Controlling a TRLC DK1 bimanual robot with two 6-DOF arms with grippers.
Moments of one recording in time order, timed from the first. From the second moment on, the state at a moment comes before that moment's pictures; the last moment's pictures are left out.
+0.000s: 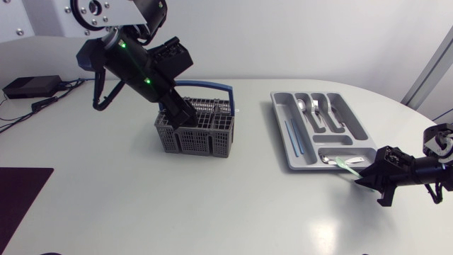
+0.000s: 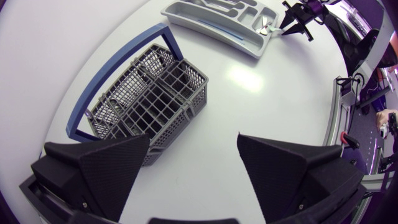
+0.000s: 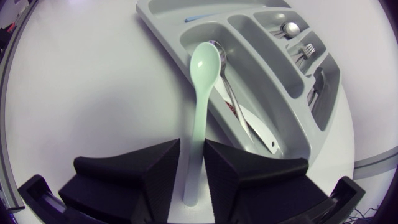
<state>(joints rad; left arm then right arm) -0.46 1.69 1.56 -0.95 0.16 0.50 -0.55 1.80 0.82 -0.36 -0.52 -1.48</state>
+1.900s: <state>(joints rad) -0.36 1.58 1.45 -0.95 0.17 0.56 -0.40 1.78 1.07 -0.50 -0.37 -1.73</state>
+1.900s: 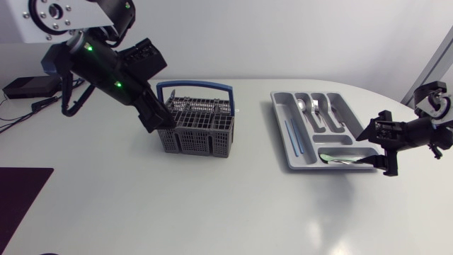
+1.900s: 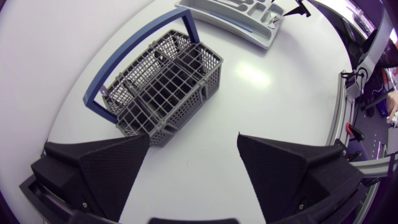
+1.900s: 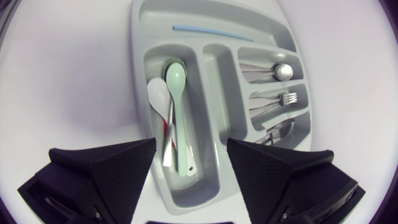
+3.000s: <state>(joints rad) -0.17 1.66 1.03 -0.38 0.17 0.59 0.27 2.06 1.53 -0.09 -0.50 -0.52</state>
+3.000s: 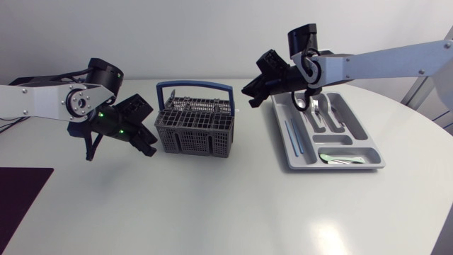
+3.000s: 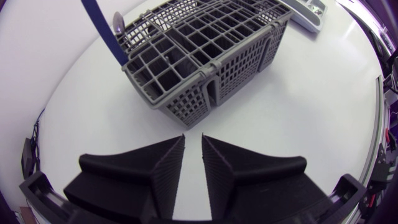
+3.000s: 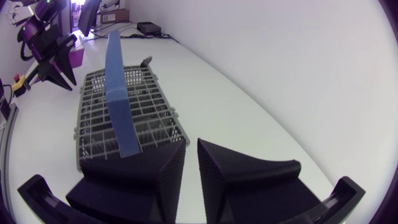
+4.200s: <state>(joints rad) -0.11 1.89 1.13 -0.08 0.21 0.58 0.29 1.77 1.20 -0.23 -0.65 -0.58</state>
